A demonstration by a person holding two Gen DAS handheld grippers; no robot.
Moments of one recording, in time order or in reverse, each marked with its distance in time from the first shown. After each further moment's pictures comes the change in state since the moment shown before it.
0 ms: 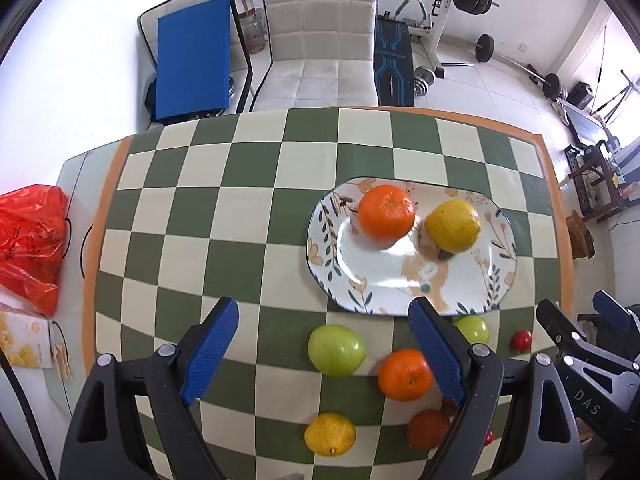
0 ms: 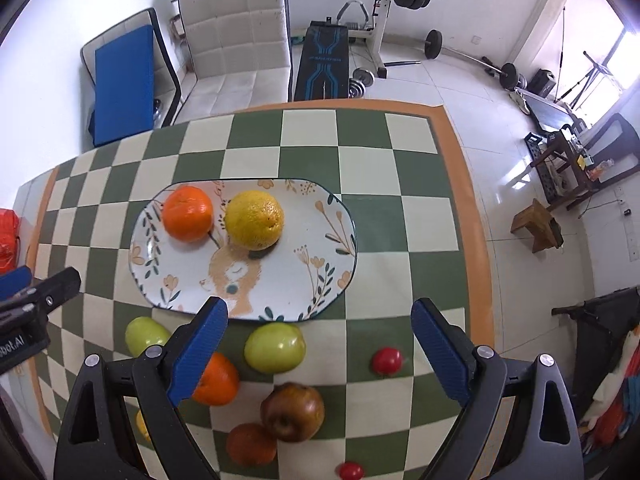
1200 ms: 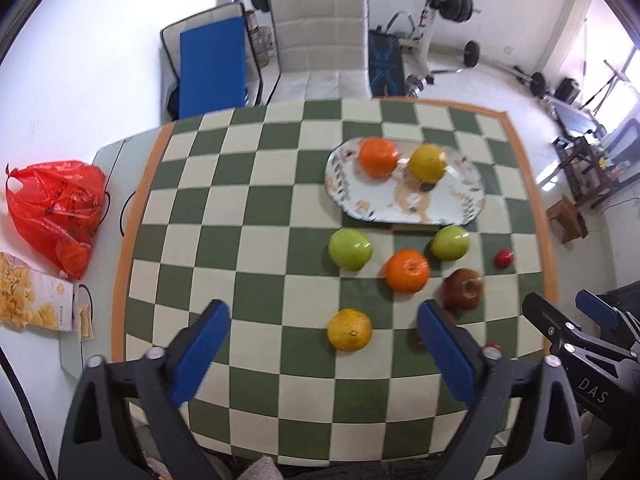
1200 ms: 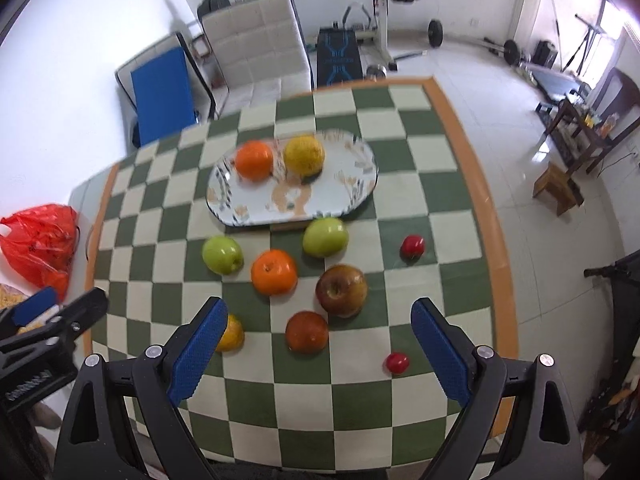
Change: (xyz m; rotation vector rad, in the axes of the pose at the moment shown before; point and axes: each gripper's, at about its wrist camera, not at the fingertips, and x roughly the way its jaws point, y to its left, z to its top) left arm -0.077 0.013 -0.106 0.022 -0.055 0.029; right arm -0.093 0.001 -0.125 0.087 0.010 0.138
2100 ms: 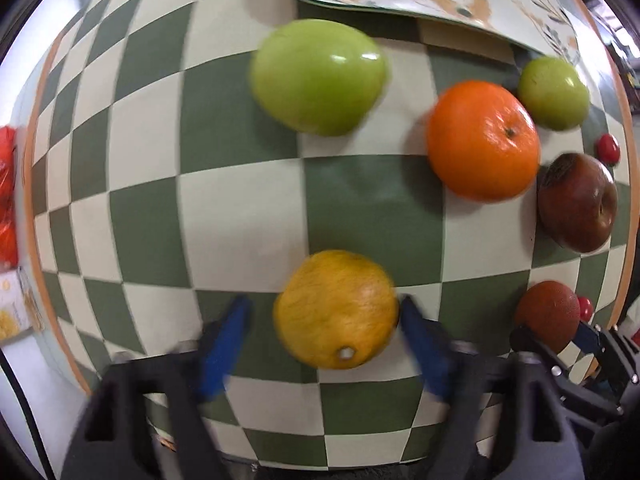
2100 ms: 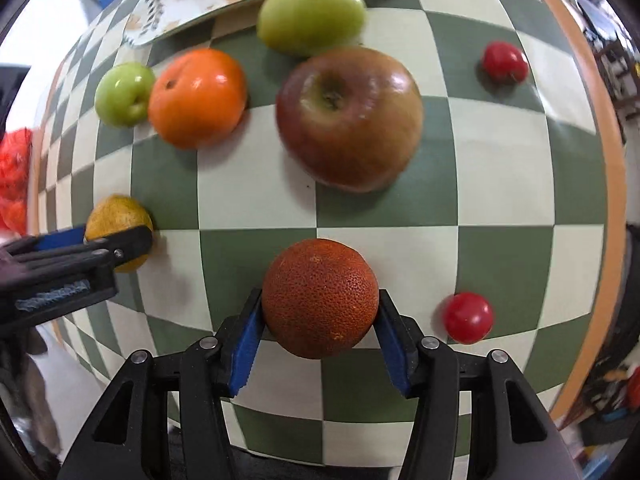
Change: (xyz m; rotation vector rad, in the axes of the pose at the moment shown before) left arm 0.203 -0.044 -0.044 0.131 0.486 -0.018; right arm 0.191 -0.017 -0.082 0.010 0.417 0.060
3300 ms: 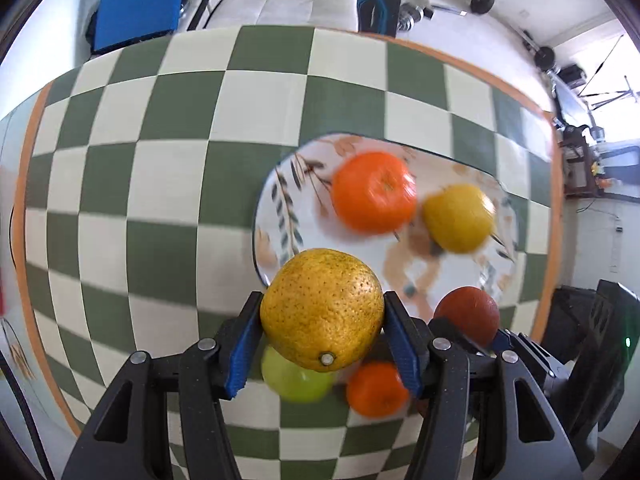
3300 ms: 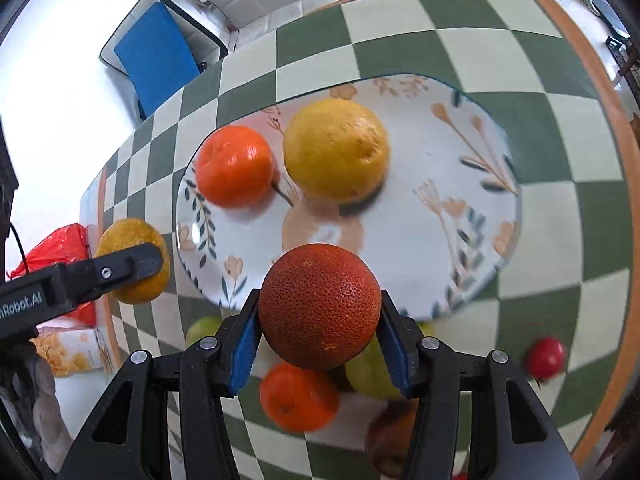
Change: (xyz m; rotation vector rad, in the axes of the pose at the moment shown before) left arm -0.090 0.056 0.168 -0.139 -0.091 -0.223; right arm -0.052 0.026 0.215 0.016 -0.128 0.203
